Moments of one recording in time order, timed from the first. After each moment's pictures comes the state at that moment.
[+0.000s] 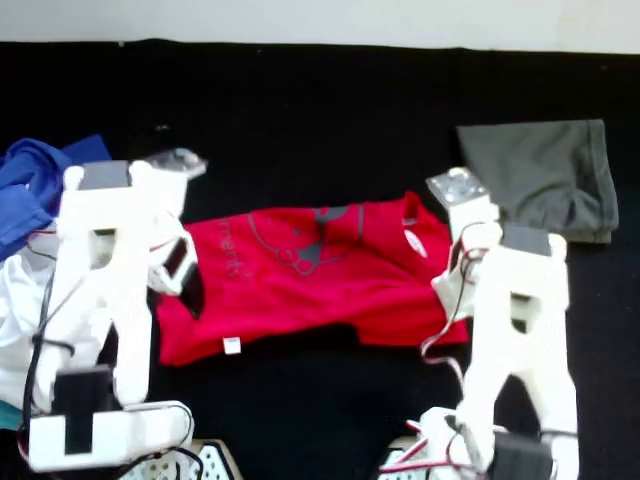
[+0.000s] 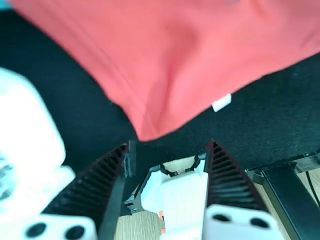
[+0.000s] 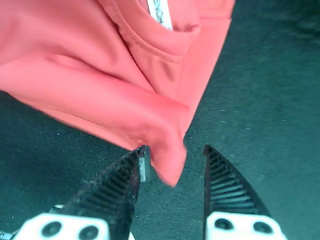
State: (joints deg) left arm -12.6 -10.1 15.0 95.6 -21.9; right arm 6.1 -27.1 36.3 78.2 32.8
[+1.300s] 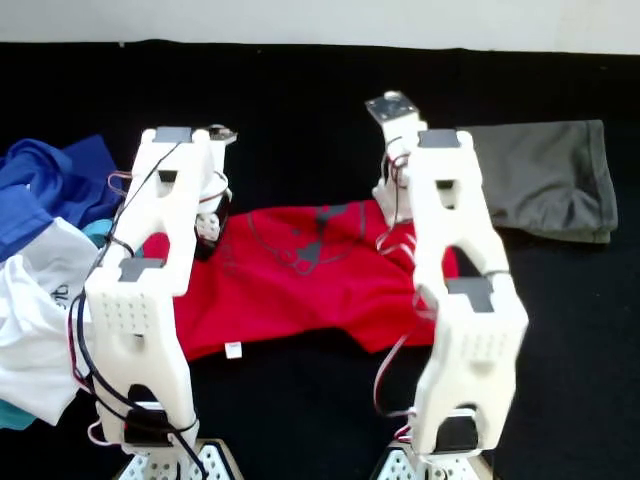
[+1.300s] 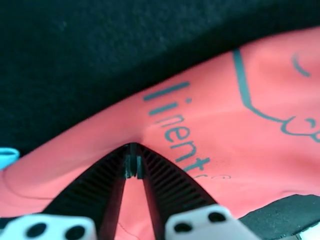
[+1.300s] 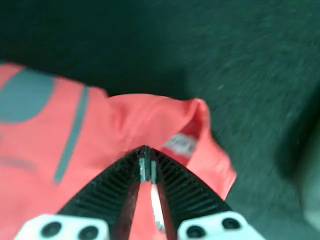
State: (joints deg) left arm -8.0 41.6 -22.3 84.8 -11.4; right arm -6.8 34.9 -21.8 73.5 20.2
